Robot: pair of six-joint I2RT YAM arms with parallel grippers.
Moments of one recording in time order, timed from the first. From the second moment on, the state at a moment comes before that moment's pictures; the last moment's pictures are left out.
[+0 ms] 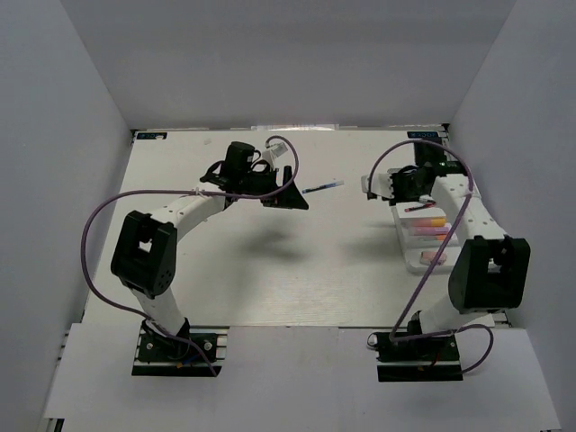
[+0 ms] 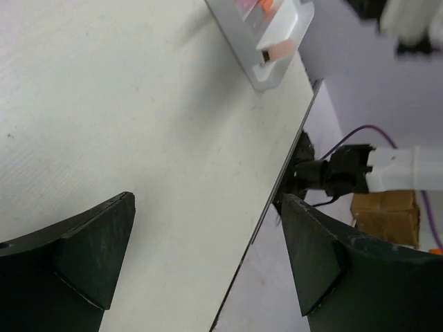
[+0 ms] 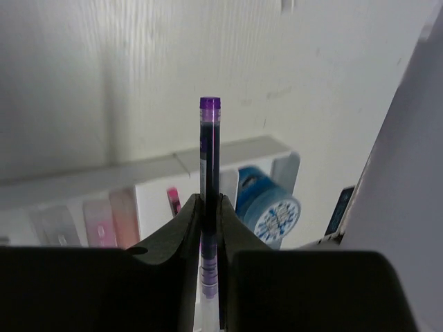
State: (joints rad) left arm -0.44 1.75 1.26 -0.12 0.85 -0.46; right arm 0.13 1.51 1.25 -0.81 -0.37 -1.62
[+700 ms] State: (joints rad) left arm -0.45 1.76 1.26 -0.24 0.71 -0.29; right arm -0.20 1.76 1.38 -0.82 -0.33 -1.92
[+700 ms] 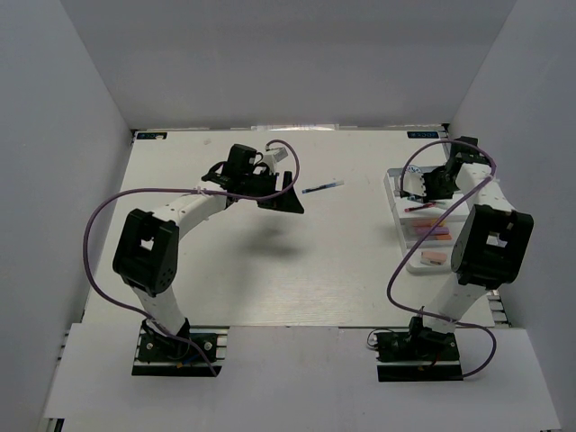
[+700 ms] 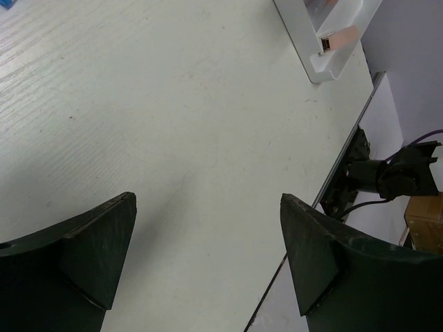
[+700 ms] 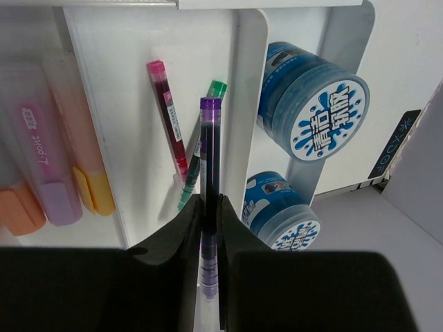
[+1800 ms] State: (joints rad) left arm -0.45 2.09 1.75 -0.32 0.42 0.11; right arm -0.20 1.77 1.51 -0.81 -0.40 -1.80
